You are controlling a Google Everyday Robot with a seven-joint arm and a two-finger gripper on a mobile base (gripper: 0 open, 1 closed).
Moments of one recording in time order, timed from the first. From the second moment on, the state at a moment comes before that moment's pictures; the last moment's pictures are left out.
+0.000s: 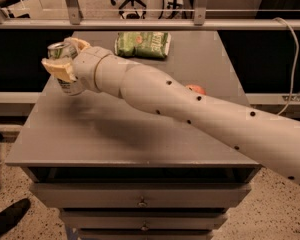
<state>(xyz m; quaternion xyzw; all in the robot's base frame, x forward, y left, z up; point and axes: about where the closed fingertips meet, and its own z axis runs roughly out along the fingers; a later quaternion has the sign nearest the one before) 0.602 0.202 0.953 -0.39 0.59 0.28 0.65</state>
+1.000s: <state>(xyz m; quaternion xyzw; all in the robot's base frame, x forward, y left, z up) 0.592 0.213 0.913 -0.41 0.57 0.29 0.65</state>
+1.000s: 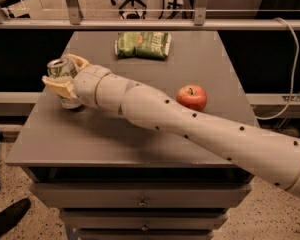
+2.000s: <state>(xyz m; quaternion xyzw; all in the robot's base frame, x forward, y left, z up) 0.571 0.200 0.889 -0.40 0.58 0.30 0.64</state>
